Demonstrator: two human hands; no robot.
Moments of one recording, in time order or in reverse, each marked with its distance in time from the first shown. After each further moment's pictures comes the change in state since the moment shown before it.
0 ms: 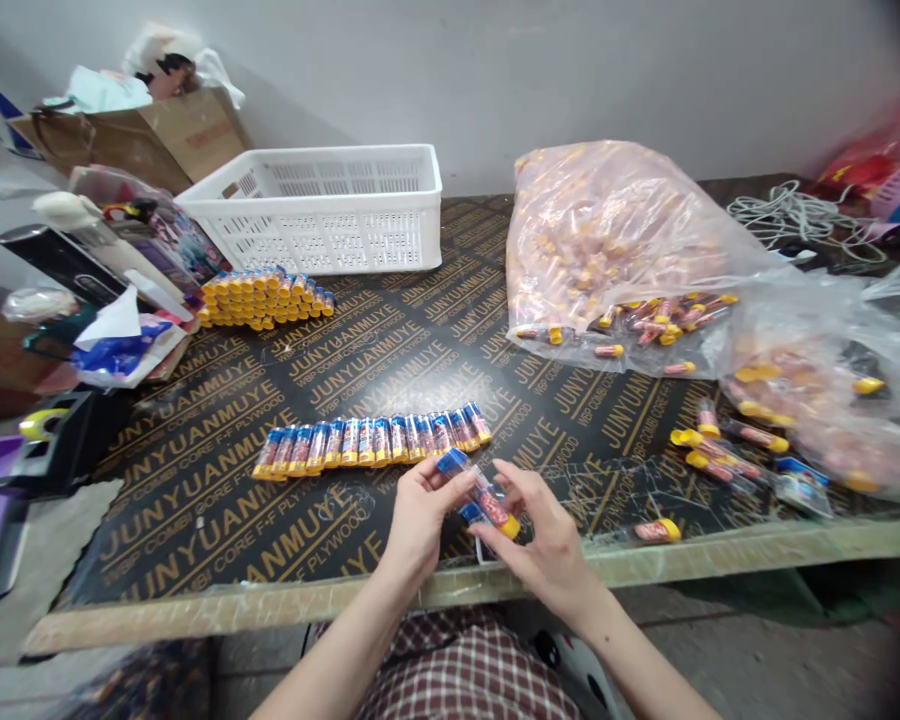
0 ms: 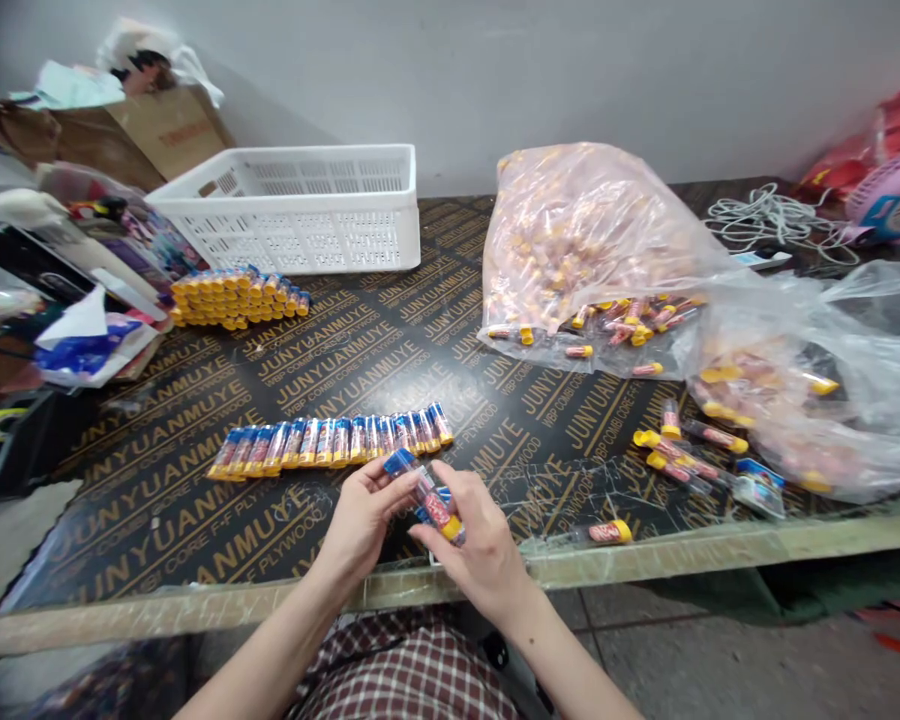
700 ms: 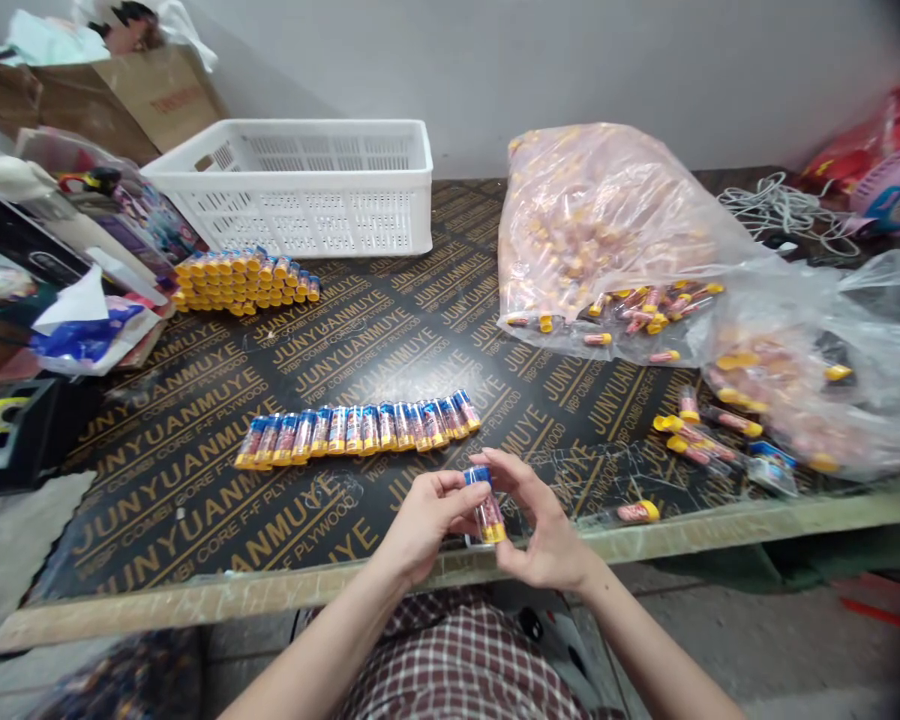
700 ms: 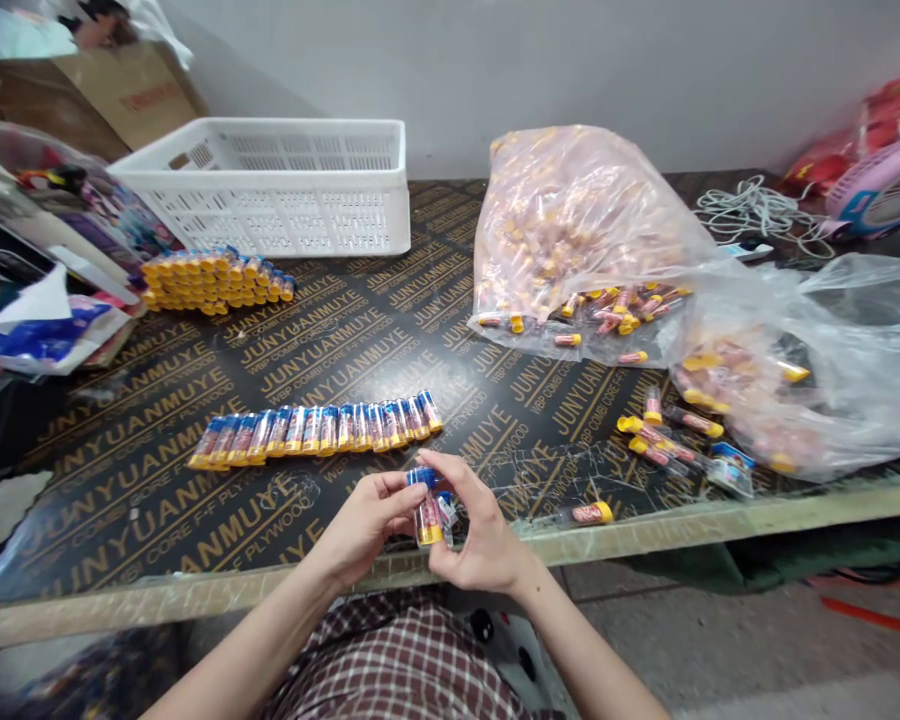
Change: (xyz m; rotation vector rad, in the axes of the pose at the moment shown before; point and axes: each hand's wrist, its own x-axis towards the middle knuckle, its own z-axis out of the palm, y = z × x) left_hand -0.013 -0.007 0.003 0.099 -0.264 -0.268; right_hand 0.000 0.013 -0.013 0.275 -0.224 -0.024
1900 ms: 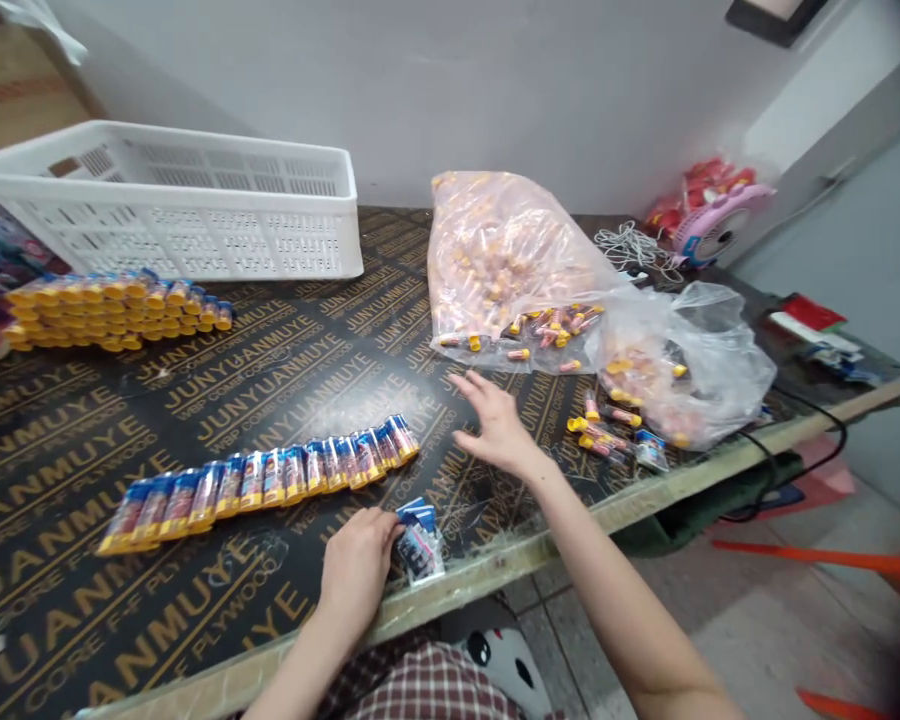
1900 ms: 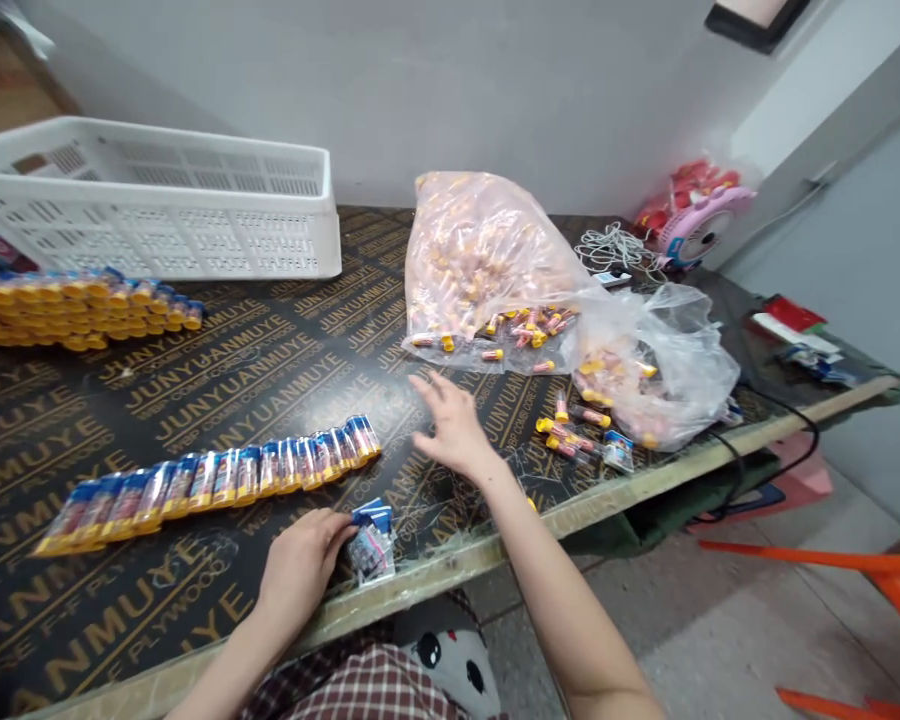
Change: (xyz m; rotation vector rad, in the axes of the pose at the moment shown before) left_hand 0.015 -0.024 -0.032 1.610 0.218 0.381; right_hand 0.068 0.045 -0.087 -1.126 0.010 0.271
